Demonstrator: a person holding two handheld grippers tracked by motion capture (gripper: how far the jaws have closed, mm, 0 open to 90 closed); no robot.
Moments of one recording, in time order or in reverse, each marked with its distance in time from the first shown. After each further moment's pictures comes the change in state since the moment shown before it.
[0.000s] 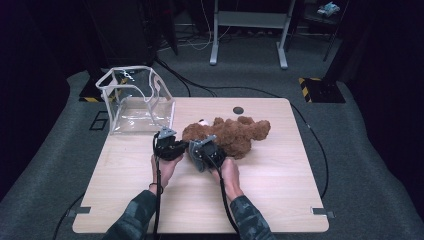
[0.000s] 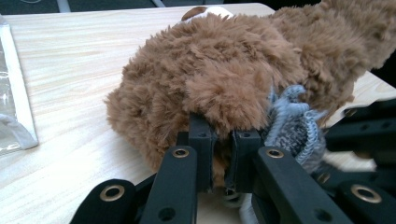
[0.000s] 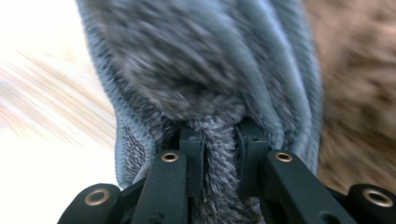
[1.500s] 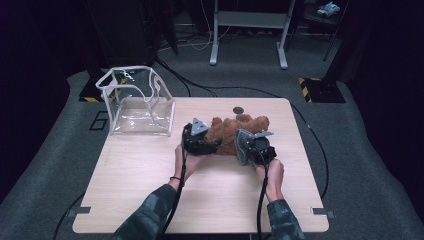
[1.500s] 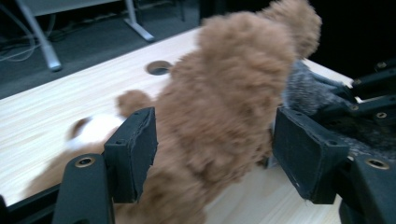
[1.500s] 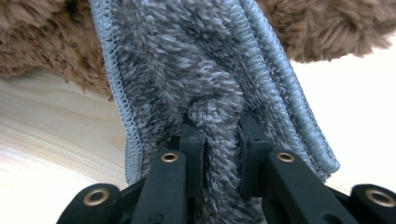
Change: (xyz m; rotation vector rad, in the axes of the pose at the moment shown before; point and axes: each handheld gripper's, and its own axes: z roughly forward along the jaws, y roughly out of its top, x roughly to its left) left arm -0.086 0.045 0.036 -0.007 -0.027 0.256; right arm -0.111 -0.065 -0.065 -0.036 -0.170 0.288
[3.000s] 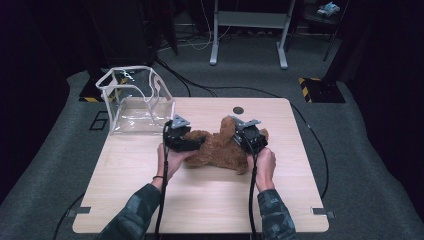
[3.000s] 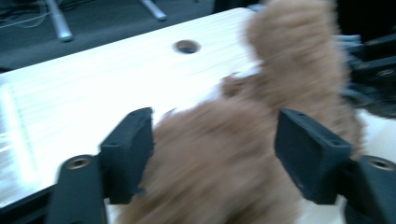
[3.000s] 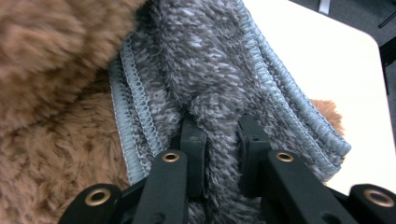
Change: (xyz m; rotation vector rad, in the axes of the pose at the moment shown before) left arm 0.052 -0.008 -0.049 0.059 0.035 -0.115; right arm 0.021 0.041 -0.004 -0.022 -0.095 -0.060
